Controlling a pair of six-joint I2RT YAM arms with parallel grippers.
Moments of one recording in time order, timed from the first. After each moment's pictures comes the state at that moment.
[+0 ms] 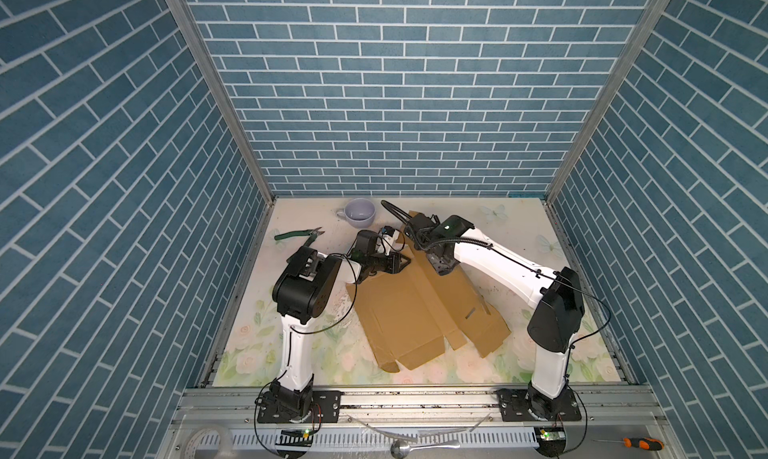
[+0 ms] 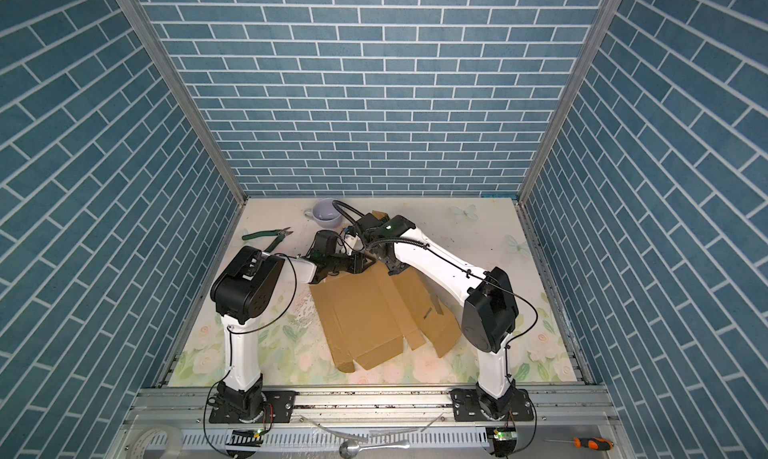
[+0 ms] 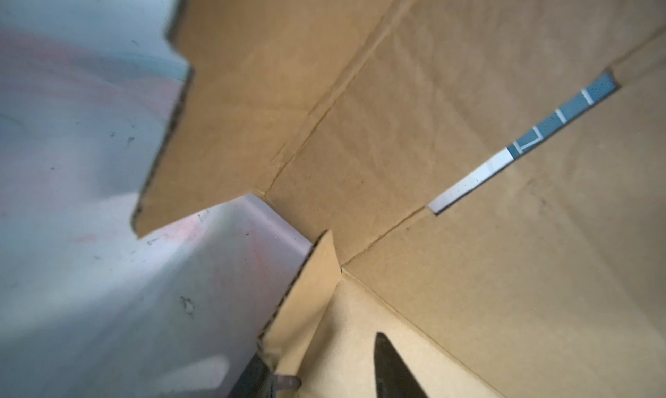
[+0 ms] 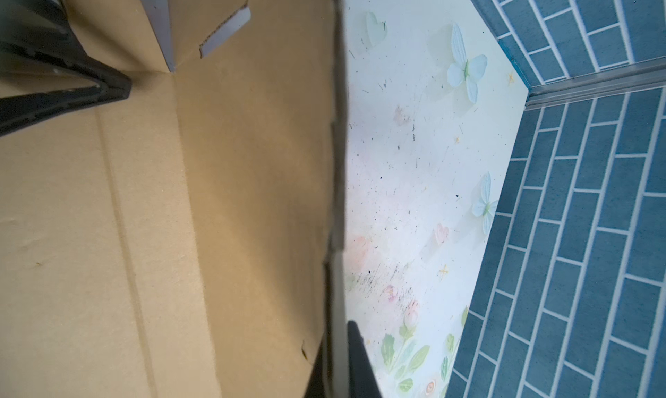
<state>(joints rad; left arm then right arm) -0.39 2.09 1.05 0.42 0.61 -0.29 0.86 1.90 1.80 -1.30 0.60 0.25</state>
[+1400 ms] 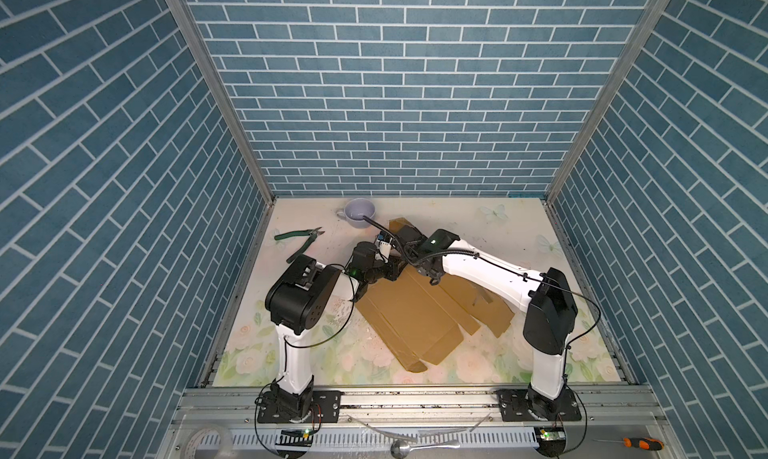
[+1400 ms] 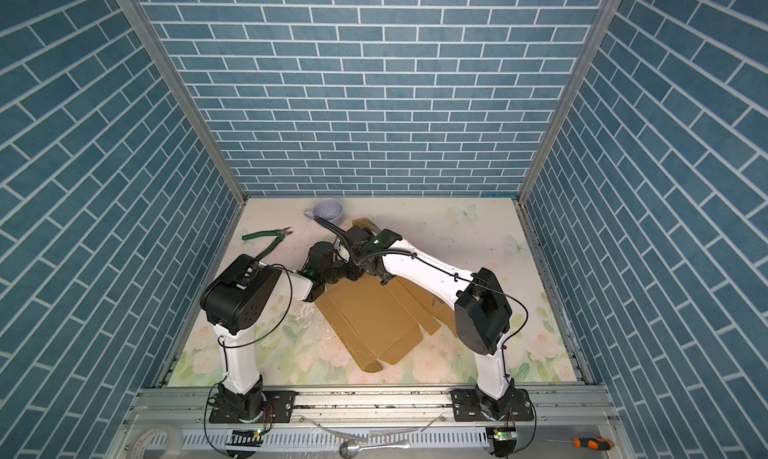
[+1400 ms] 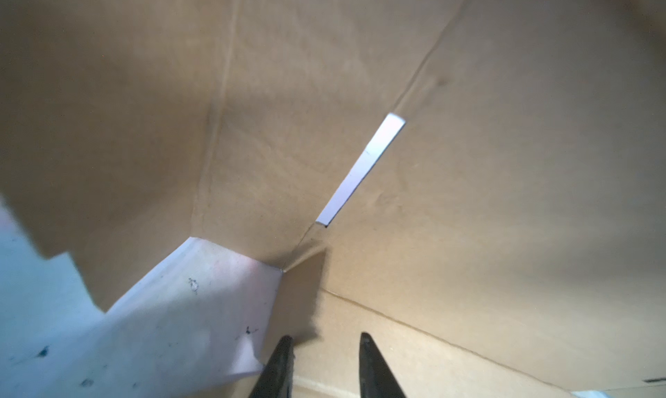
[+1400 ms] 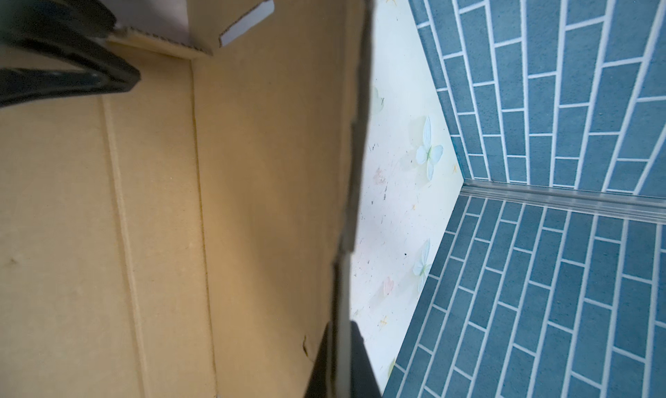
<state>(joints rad) -0.44 1.97 0.83 0.72 0.46 -0.32 0.95 1.92 1.70 -1.11 0.77 -0.06</state>
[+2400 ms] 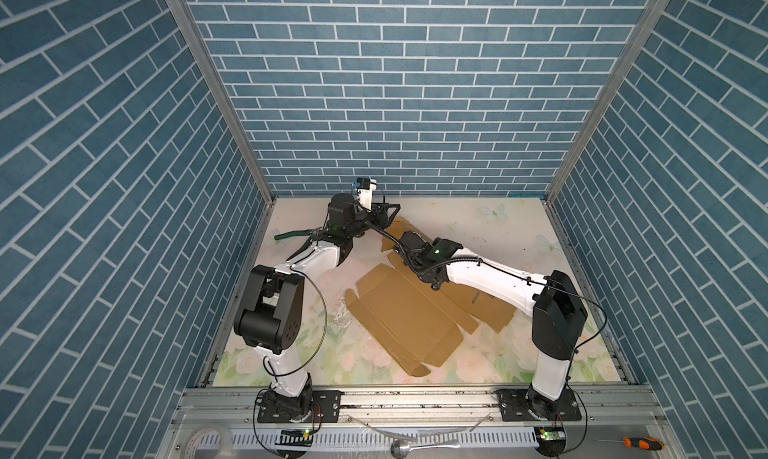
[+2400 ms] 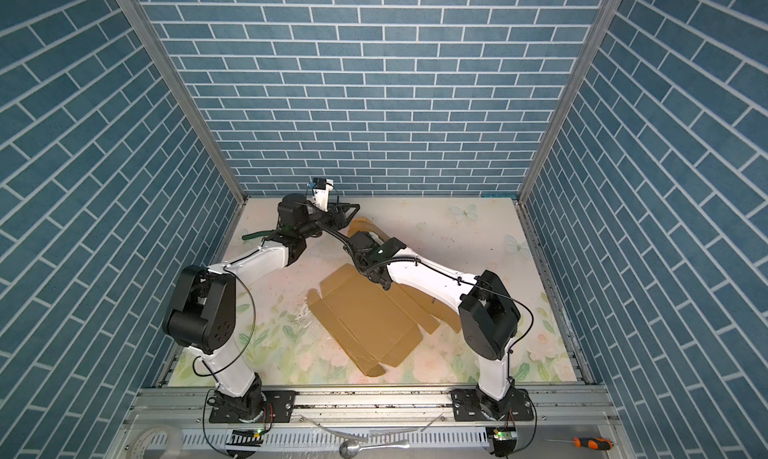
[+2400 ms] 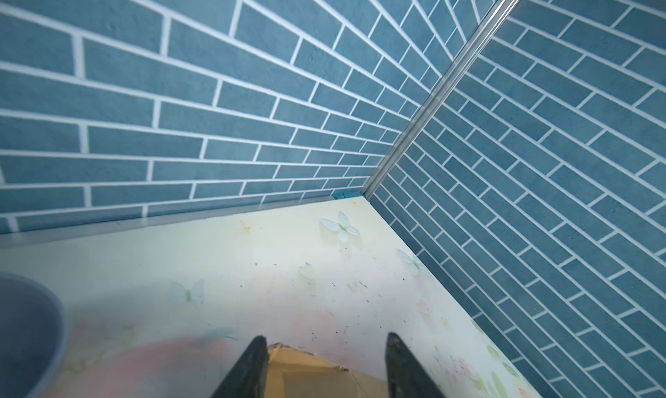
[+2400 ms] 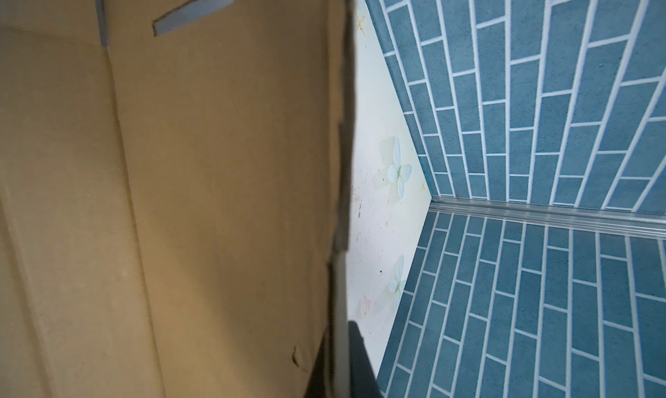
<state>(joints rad) -0.31 1.78 1.19 0.40 0.55 -0.42 0.95 1.86 1.55 -0.89 0.87 -0.19</state>
